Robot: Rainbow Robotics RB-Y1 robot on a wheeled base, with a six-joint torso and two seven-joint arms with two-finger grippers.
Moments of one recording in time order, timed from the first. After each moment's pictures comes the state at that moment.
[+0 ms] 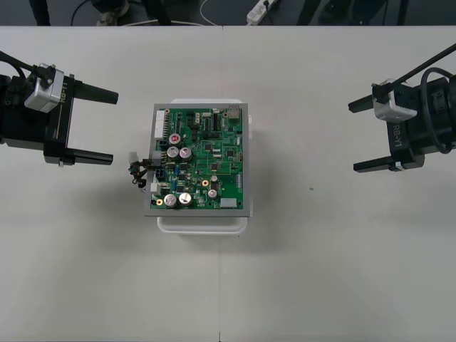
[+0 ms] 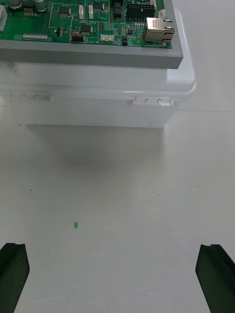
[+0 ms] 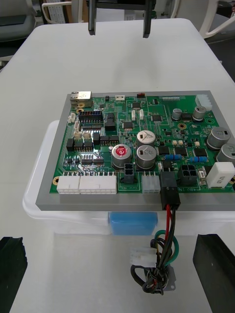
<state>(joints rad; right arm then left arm) -0.44 -0.79 -0.12 -1.90 1.67 -1.57 -0.41 -0.44 0.77 0.16 -1.66 -1.34 -1.54 0.17</state>
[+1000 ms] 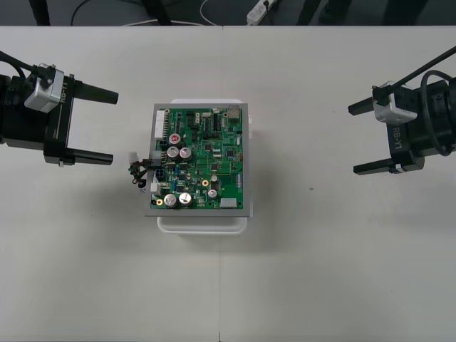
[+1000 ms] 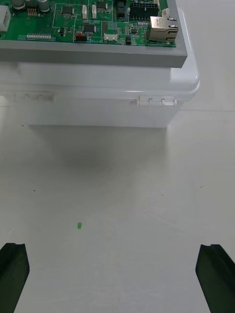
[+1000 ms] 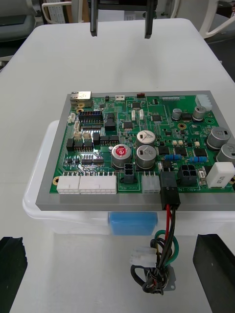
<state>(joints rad) -0.44 -0.79 -0.12 -1.90 1.66 -1.57 -0.41 -0.44 0.77 0.16 -1.66 -1.34 -1.54 0.17</state>
